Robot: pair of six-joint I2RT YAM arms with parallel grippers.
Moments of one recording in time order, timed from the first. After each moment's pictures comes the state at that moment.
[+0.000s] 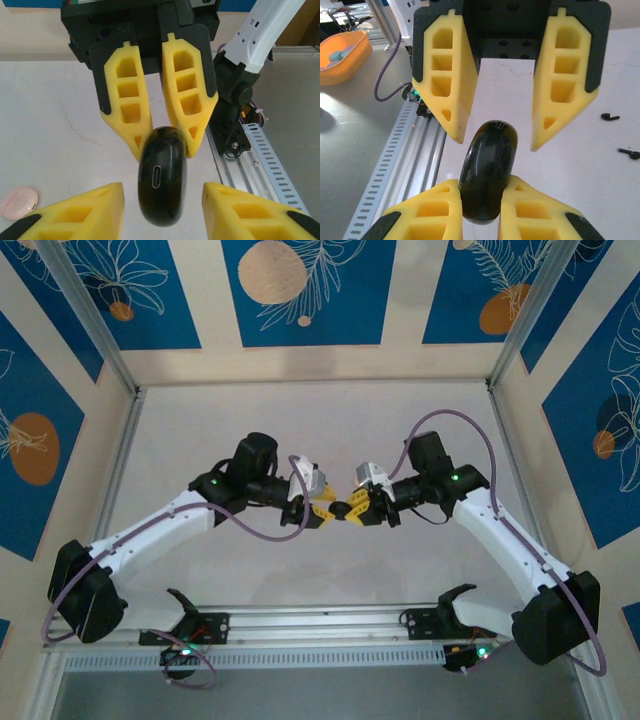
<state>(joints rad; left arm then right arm) -0.72 1.31 1.03 -0.30 0.83 0.42 0.40 1.15 0.98 -0.80 -1.08 -0.79</state>
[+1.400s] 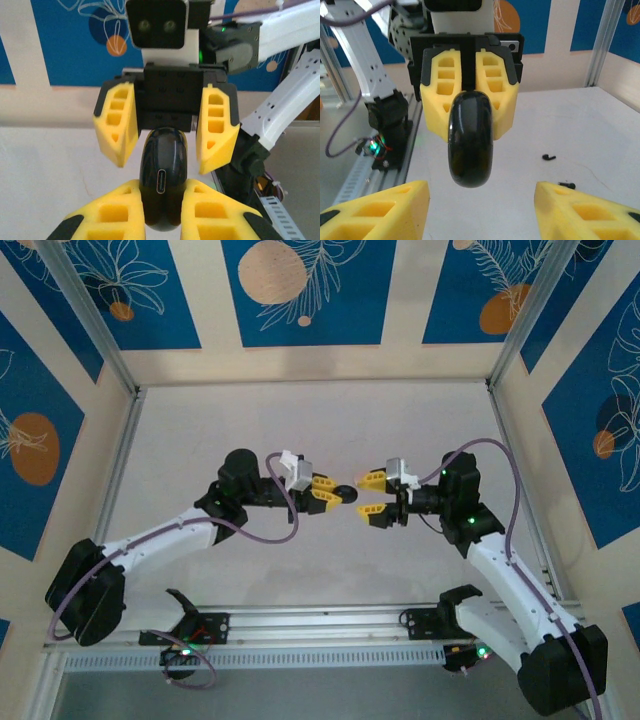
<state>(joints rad) -0.72 1.29 0.77 0.53 0.85 -0.02 0.29 0.88 0.63 0.02 -1.14 -0.21</state>
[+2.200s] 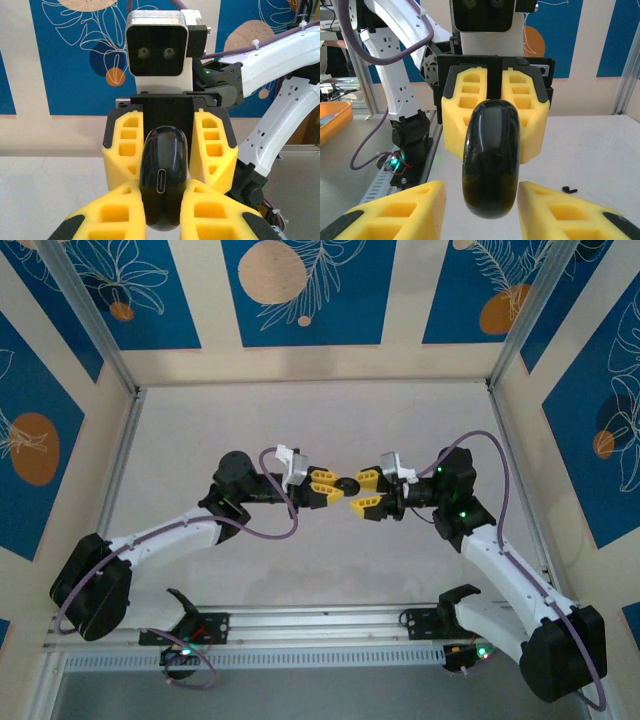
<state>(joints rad) -0.72 1.32 0.76 0.72 0.86 -0.13 0.34 0.95 0.64 0.22 -1.21 -0.09</state>
